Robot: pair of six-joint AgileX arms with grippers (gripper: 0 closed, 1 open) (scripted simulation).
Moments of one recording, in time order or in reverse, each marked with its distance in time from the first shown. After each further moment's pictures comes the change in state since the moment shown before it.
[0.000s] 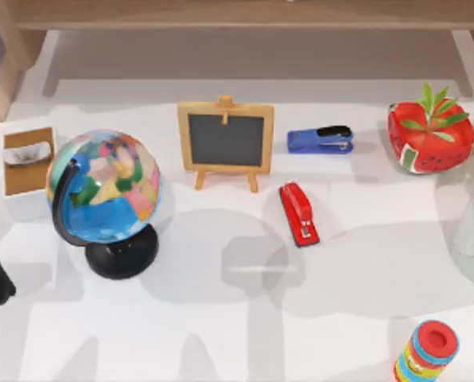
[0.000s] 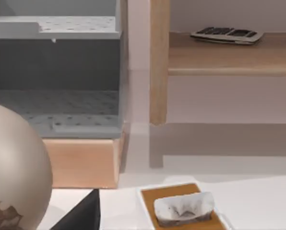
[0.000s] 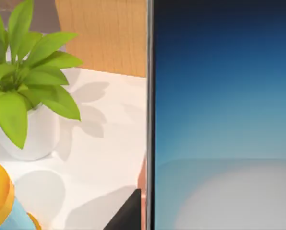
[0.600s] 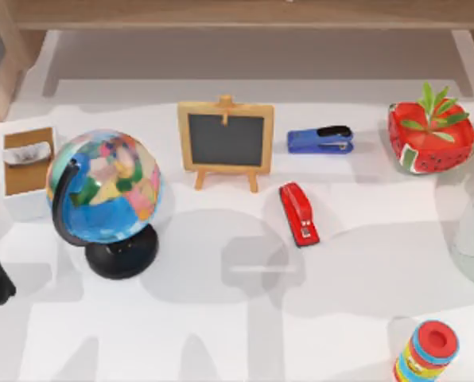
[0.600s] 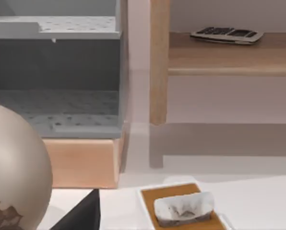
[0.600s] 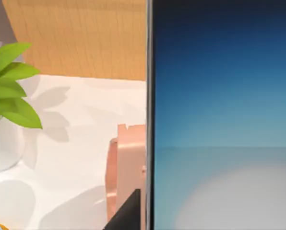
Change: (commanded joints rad) left arm 0.000 0.000 0.000 0.000 0.000 0.000; right arm -0.007 -0.068 -0.017 0.059 0.091 0.136
